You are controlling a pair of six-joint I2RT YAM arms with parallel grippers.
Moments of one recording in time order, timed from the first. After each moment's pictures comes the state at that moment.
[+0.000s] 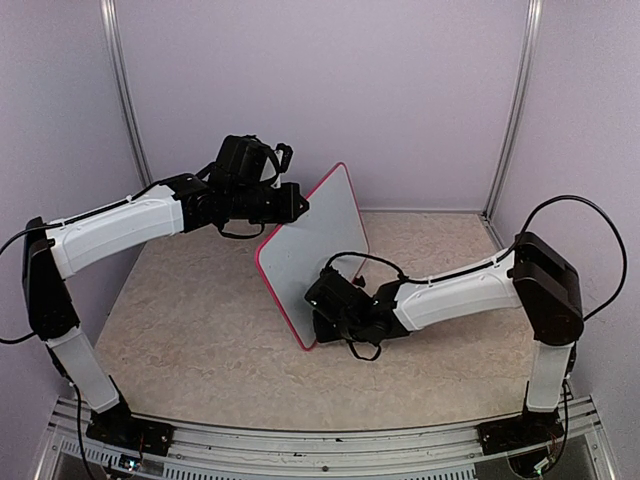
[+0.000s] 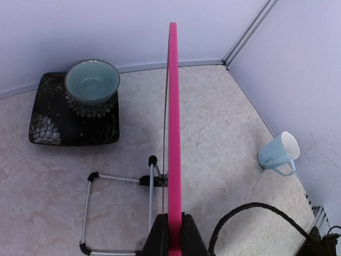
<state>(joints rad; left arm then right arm) -0.77 1.72 1.57 -0.35 -0.02 -0.45 1.12 1.95 1.24 -0.18 0.43 0.70</state>
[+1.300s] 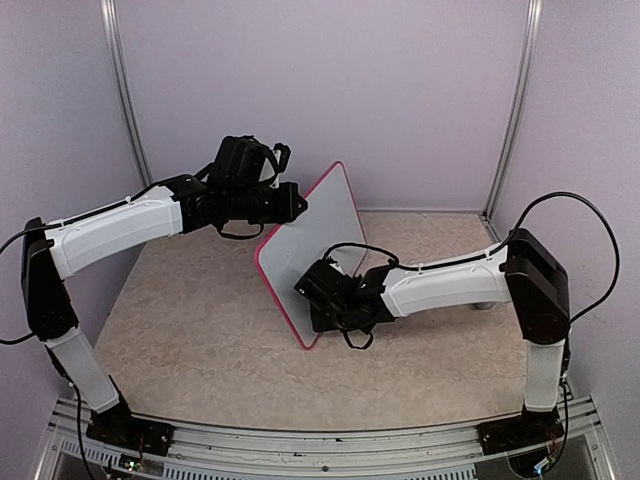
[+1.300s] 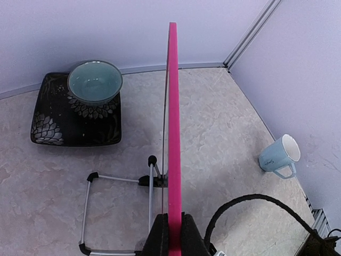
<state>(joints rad) -0.77 1.71 1.55 -0.34 -0.03 -0.46 1.09 2.01 1.39 -0.37 0.48 0.76</state>
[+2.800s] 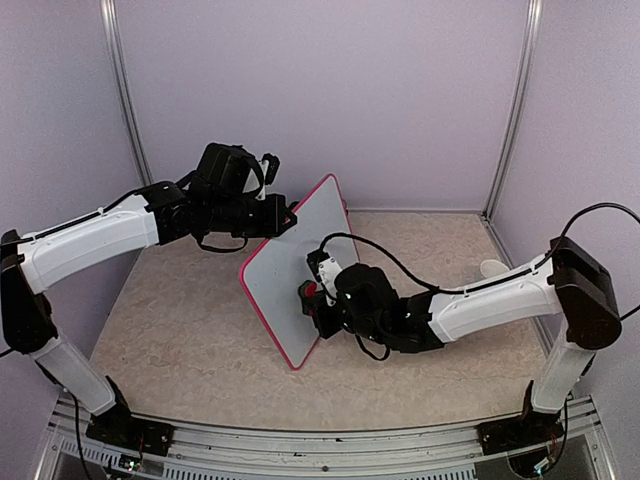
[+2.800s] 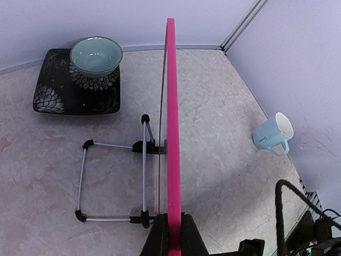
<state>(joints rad) -0.80 1.57 1.44 -0.41 -0.03 -0.50 1.13 1.75 1.02 0.30 0.35 0.26</state>
